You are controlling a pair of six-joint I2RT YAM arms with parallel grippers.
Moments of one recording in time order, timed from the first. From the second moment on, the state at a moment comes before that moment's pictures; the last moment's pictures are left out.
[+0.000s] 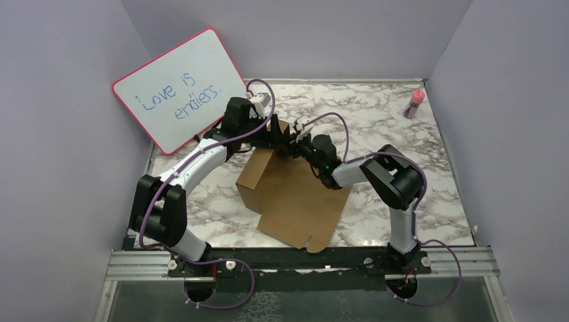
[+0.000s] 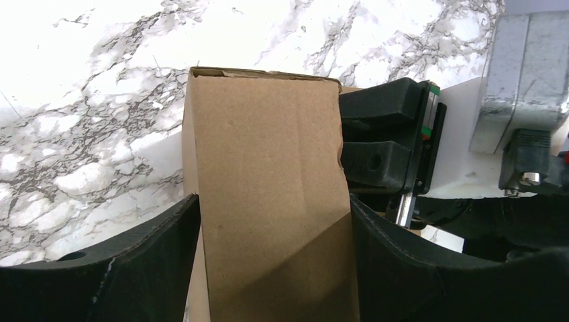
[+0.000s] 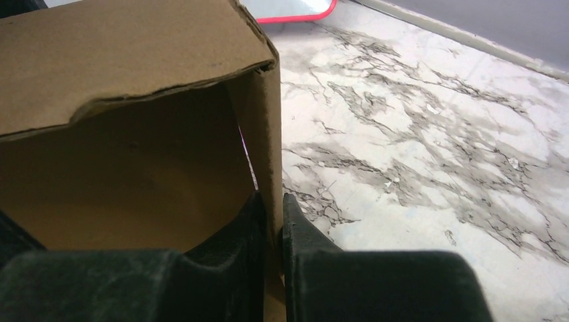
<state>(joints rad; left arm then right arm) -0.41 1.53 1.12 -0.19 0.41 -0.34 0.70 2.00 0.91 1.03 -0.02 0.00</state>
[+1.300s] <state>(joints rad) -0.23 1.07 1.11 -0.46 0.13 -0.24 0.67 2.04 1.77 -0.47 -0.08 -0.71</state>
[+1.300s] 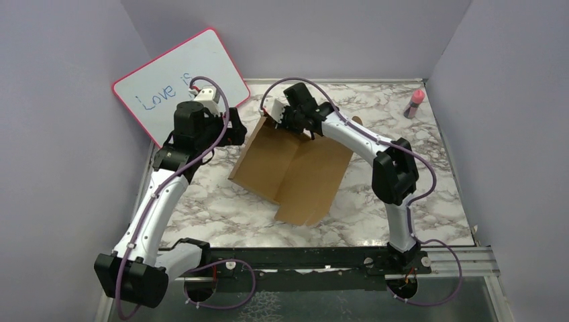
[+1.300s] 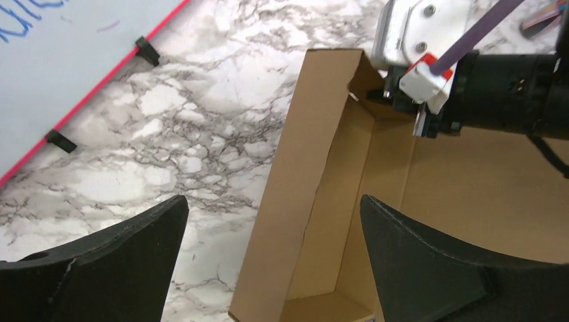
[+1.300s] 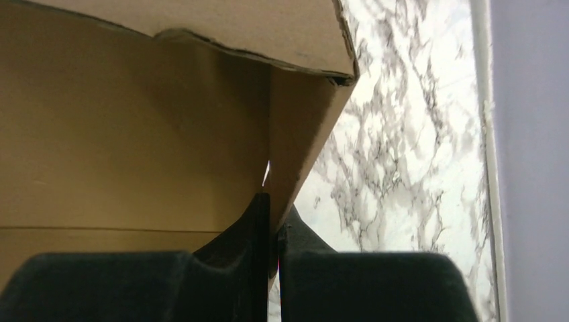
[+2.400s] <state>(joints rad) -0.38 1.39 0.70 -0.01 0.54 -0.61 0.74 2.22 1.82 -0.73 0.19 -0.77</state>
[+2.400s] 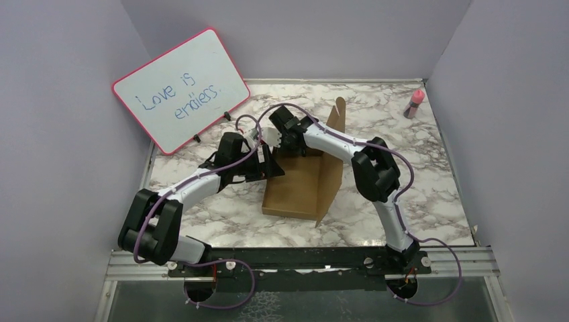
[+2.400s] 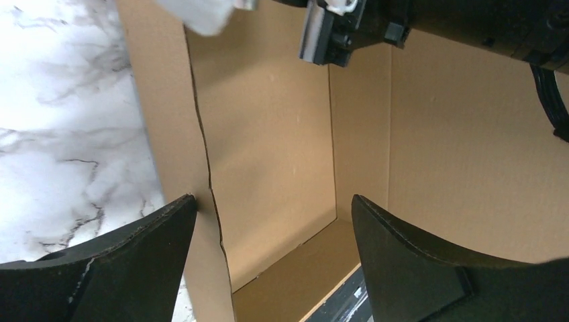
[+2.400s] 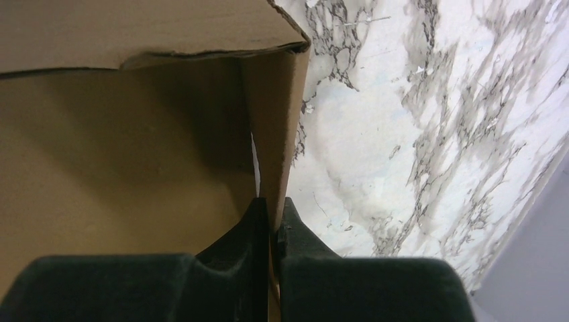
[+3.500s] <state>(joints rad) -0.38 1.21 0.59 0.02 0.32 -0.69 0.79 2.06 1.96 -0.79 0.10 -0.59</state>
